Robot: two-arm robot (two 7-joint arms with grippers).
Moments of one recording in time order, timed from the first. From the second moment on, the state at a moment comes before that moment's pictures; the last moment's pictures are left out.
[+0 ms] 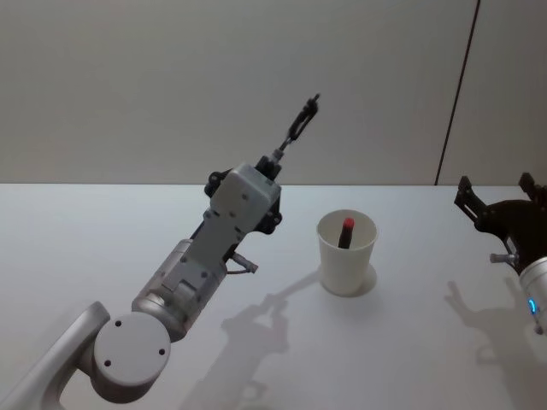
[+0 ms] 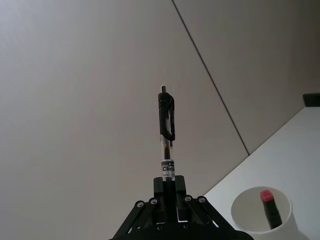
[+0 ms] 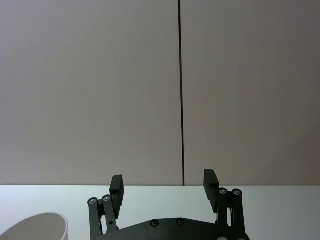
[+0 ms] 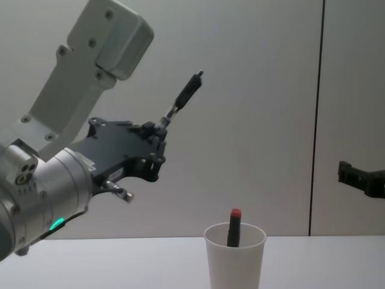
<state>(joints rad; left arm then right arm) -0.17 0.36 0.42 -1.67 0.08 -0.01 0.02 0.14 0.16 -0.17 -1.48 0.22 -0.04 -0.02</state>
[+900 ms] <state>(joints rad) -0.24 0.32 0.41 -1.51 0.03 -0.32 -0.13 0.14 0.16 -0.17 -1.48 0.22 -0.04 -0.01</state>
